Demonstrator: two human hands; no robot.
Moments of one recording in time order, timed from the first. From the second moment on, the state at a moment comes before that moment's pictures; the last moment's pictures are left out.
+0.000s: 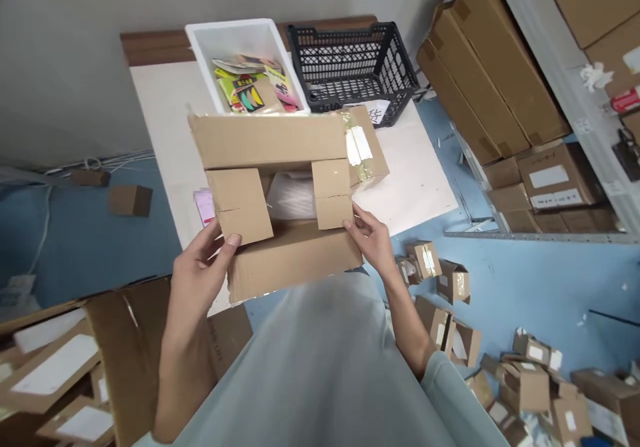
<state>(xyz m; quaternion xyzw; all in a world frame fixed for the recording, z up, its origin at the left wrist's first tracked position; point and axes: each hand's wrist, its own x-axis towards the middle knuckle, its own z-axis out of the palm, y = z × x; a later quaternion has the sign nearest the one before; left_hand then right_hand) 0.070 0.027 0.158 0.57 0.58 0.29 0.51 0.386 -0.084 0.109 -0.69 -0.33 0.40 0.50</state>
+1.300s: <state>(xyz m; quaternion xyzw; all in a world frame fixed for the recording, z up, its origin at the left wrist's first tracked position) 0.606 -0.164 -0.036 0.76 0.20 -0.16 0.60 0.690 -0.483 -0.064 -0.90 0.06 0.11 0.42</state>
